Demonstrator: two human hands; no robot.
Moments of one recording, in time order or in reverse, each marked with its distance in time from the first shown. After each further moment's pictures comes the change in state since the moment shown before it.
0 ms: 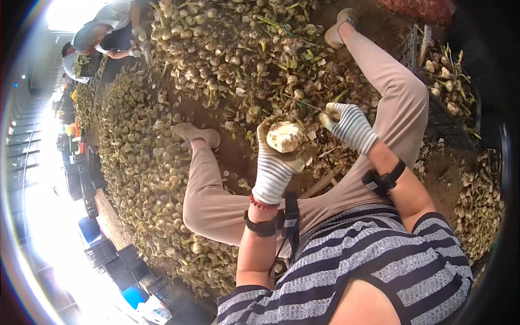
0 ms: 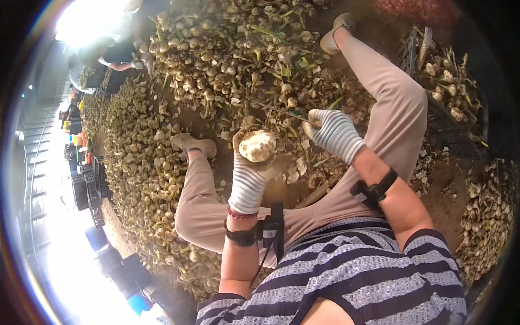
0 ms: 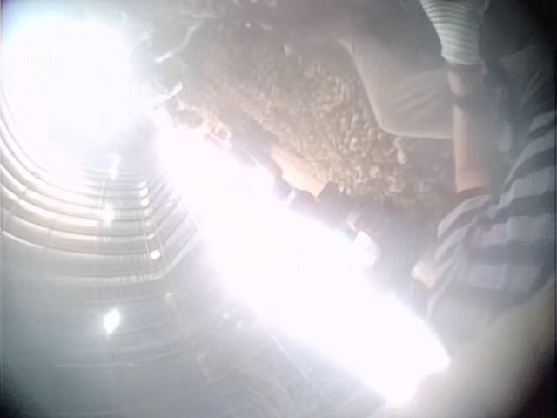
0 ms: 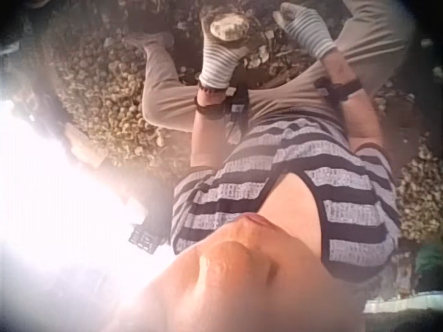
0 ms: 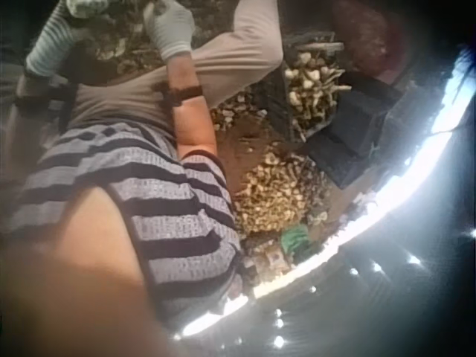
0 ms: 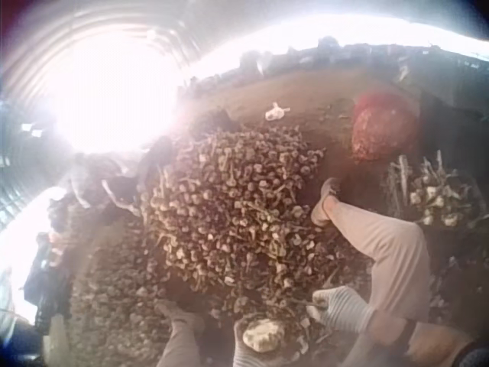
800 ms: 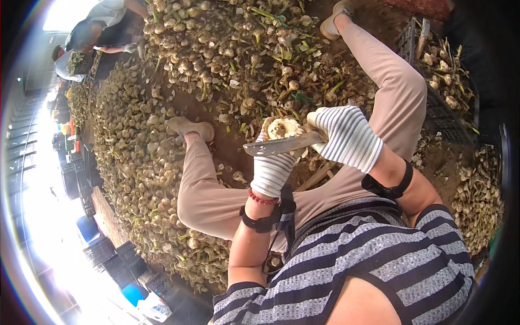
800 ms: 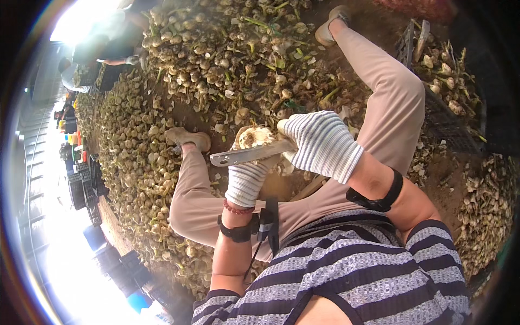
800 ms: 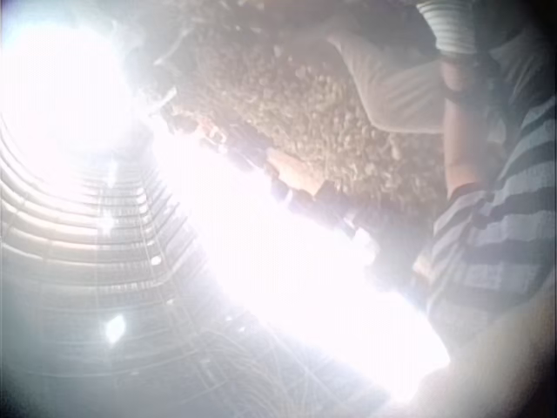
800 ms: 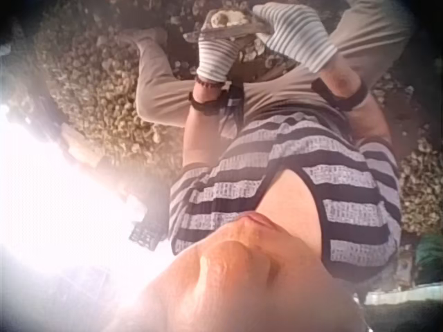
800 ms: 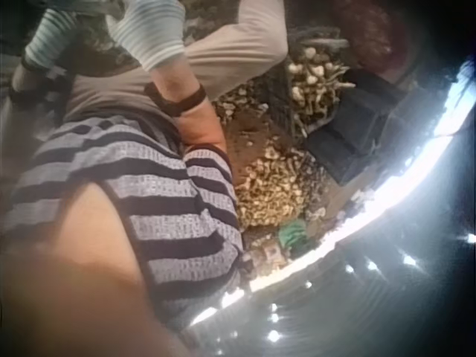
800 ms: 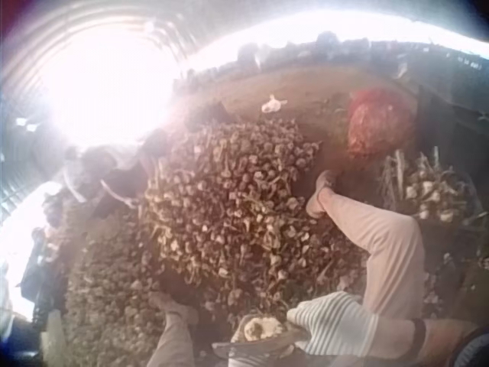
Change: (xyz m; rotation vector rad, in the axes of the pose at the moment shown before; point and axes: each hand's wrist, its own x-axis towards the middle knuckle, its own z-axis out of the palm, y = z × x) left_hand -0.006 0.000 0.013 2.058 0.018 0.288; right_hand -0.026 -0.069 -0.040 -0.193 -0.084 -0.400
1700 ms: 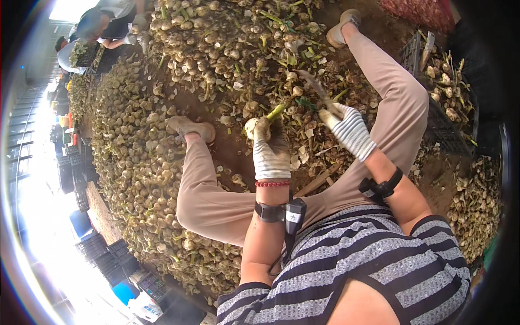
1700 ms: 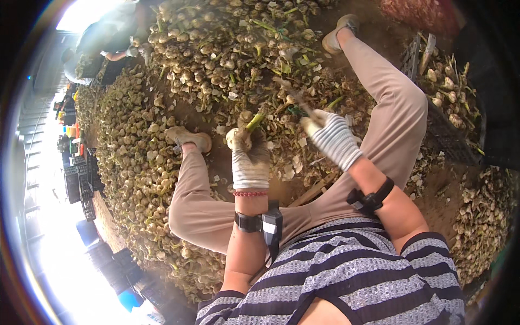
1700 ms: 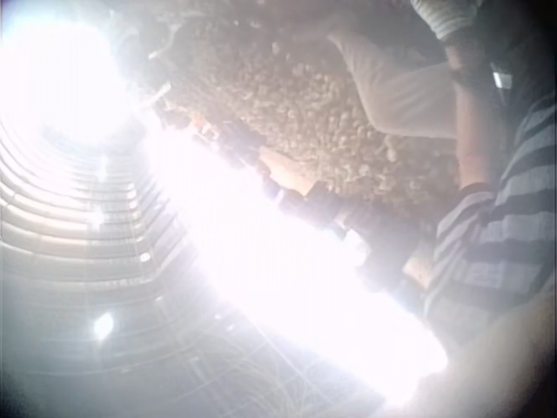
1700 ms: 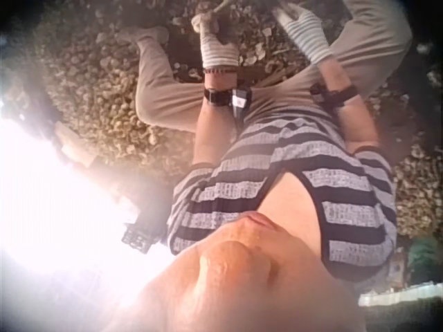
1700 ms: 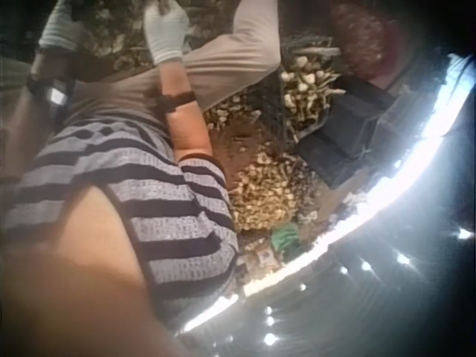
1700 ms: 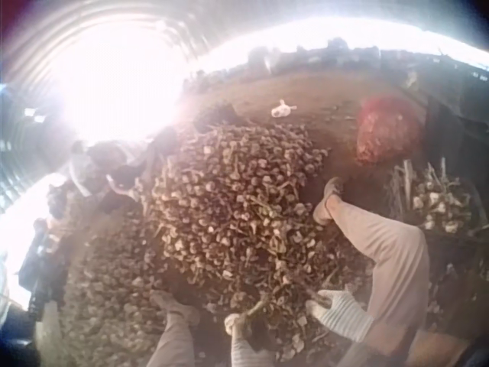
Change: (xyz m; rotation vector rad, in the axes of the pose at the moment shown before) left_hand 0.029 -0.022 0.027 -2.170 0.849 -0.402; right_hand -0.002 0.054 0.057 0.690 0.125 0.676
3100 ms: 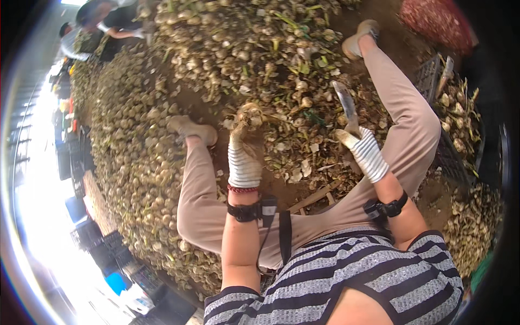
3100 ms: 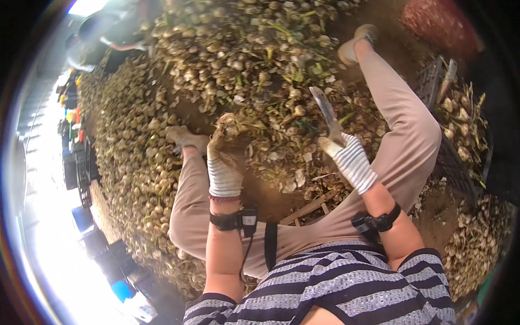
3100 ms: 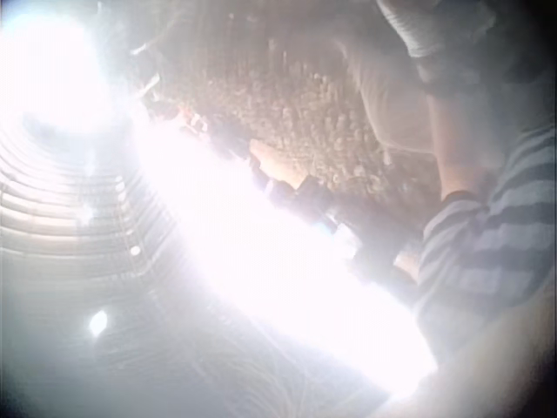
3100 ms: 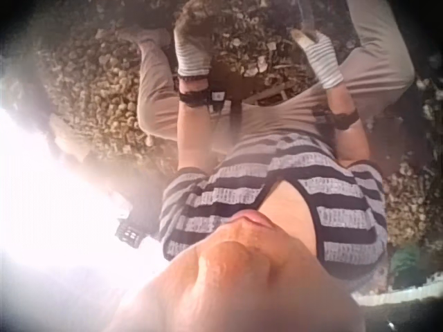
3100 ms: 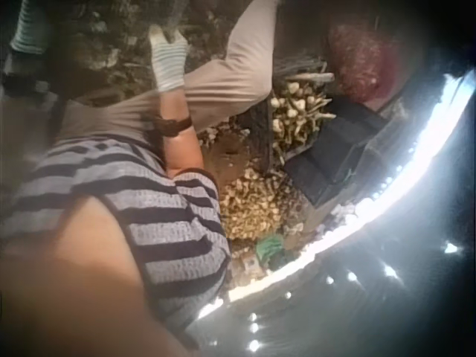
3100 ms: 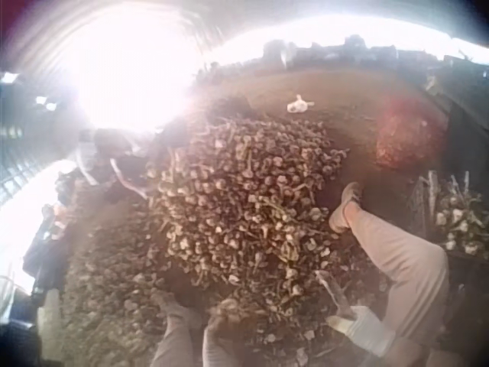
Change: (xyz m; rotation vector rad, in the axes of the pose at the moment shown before) left_hand 0.064 0.048 -0.010 0.361 -0.318 0.026; right_hand 0.016 0.000 -0.019 0.256 -0.063 0.270
